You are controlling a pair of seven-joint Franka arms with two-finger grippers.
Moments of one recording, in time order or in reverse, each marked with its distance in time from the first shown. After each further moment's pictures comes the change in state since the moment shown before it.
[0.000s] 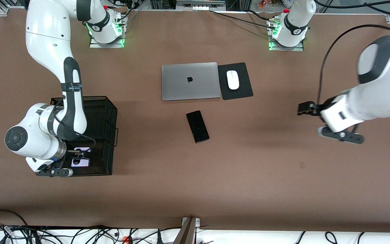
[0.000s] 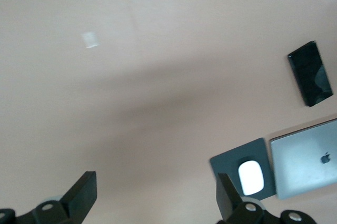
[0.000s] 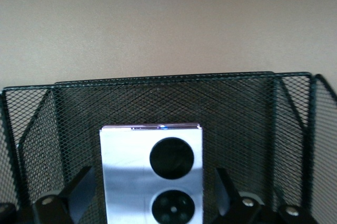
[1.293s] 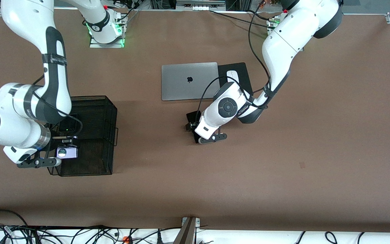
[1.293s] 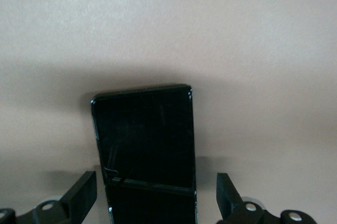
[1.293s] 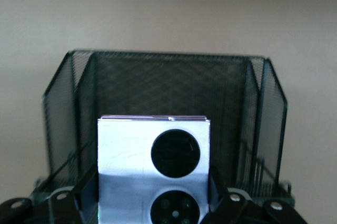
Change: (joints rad) left arm -0.537 0.567 -0.040 -0.053 0.031 0.880 -0.904; right arm 0.013 -0.166 0.017 -0.028 -0.155 -0.106 0.000
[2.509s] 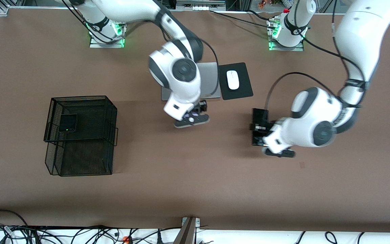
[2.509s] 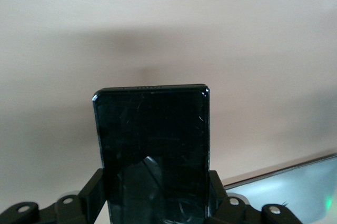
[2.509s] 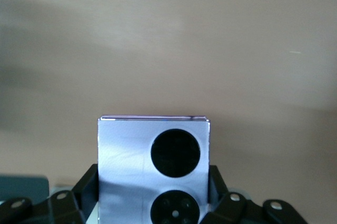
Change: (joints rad) left arm 0.457 -0.216 -0.182 -0.022 0.006 -0.549 0.487; right arm 0.236 0.000 0.565 0.251 -0.365 -0.166 0.707
